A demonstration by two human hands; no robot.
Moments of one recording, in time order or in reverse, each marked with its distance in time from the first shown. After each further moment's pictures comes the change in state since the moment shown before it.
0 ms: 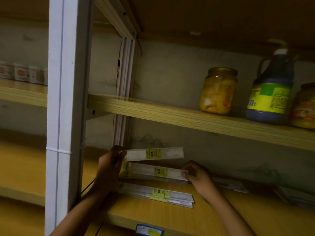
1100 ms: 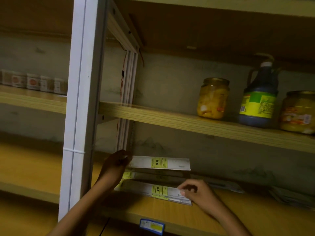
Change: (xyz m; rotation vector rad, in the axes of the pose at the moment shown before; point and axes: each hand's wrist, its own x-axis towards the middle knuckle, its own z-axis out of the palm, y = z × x) left_hand -0.015 0.045 -0.029 -0.066 -0.112 -0.162; right_hand -0.057 -0.022 -0.008 -0.109 -0.176 0.052
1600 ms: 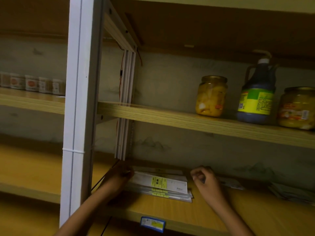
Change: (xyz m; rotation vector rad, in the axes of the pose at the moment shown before) left_hand -0.010 -0.024 0.007 0.273 -0.256 -0.034; right_hand 0.013 0.013 -0.003 0.036 0.435 0.005
